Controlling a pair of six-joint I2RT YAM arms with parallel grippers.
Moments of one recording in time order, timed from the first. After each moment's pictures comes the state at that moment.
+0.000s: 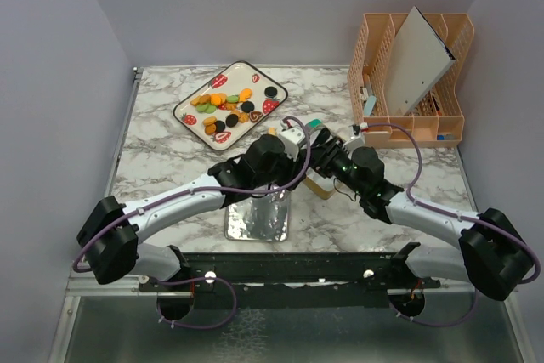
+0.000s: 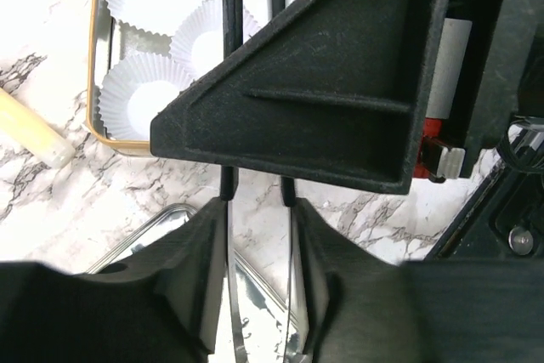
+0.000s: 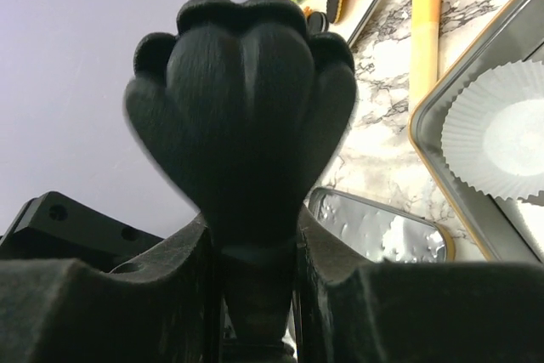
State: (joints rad) left arm -0.92 1.36 0.96 -0.12 0.01 -0.24; right arm 0.66 1.22 0.49 0.57 -0.02 1.08
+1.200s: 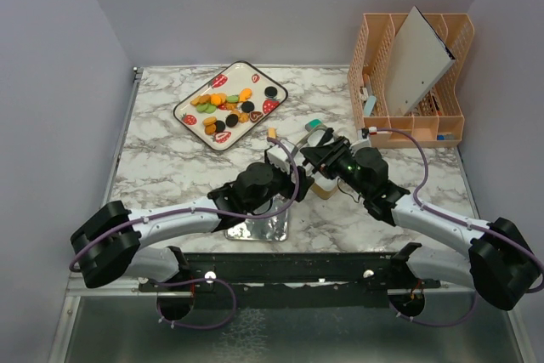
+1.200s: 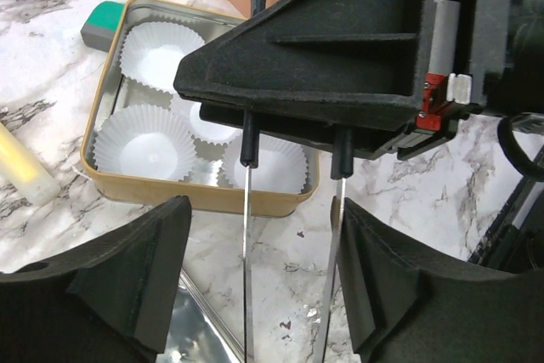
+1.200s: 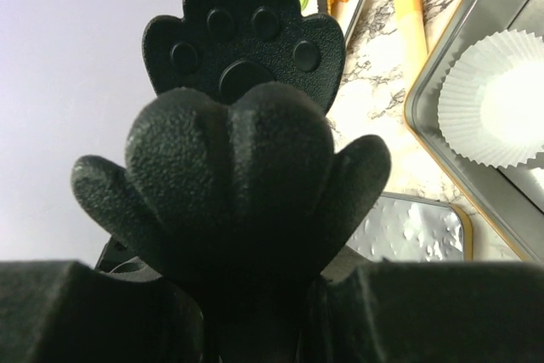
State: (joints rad) left arm -1.01 1.27 0.64 0.41 -0.17 -0.31; right arm 0.66 1.14 0.49 0.46 0.04 1.24
